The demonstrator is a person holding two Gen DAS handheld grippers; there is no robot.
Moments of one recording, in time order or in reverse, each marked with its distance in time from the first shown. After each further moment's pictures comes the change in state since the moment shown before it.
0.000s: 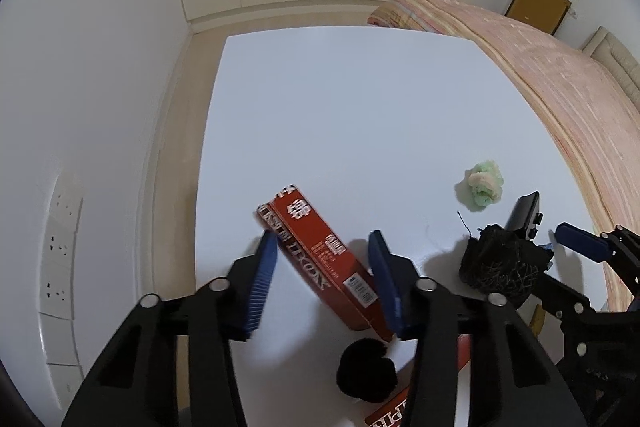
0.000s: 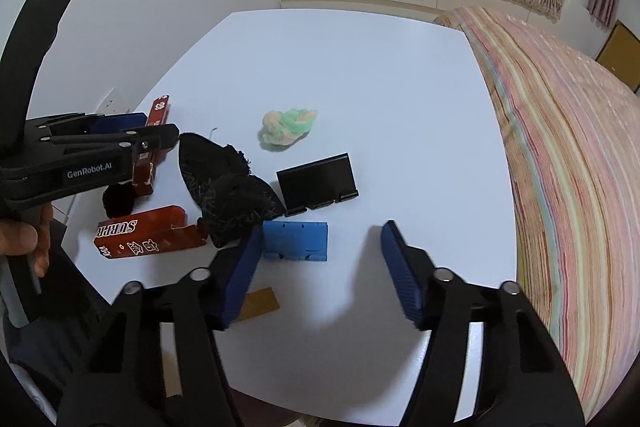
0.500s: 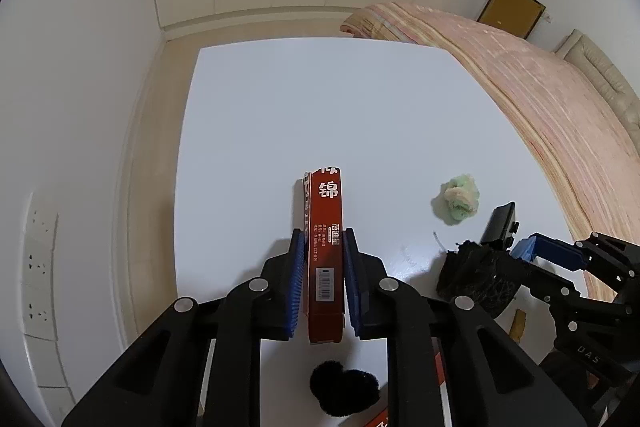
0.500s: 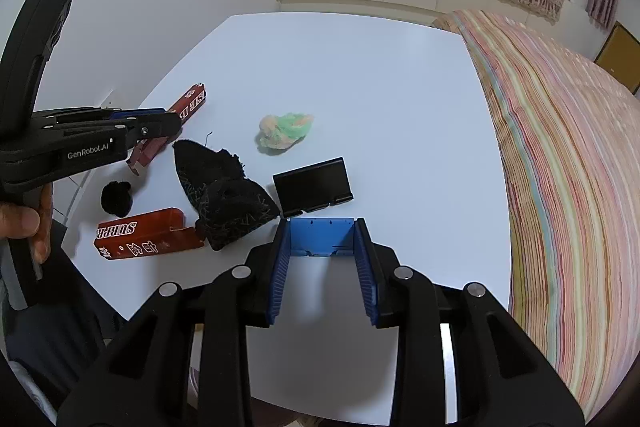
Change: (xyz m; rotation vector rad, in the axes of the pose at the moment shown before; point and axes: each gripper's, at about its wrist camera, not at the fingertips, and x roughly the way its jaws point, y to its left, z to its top) left arm 0.000 0.001 0.008 0.027 -0.026 -0.109; right arm -0.003 0.000 0.000 0.006 -0.007 0.003
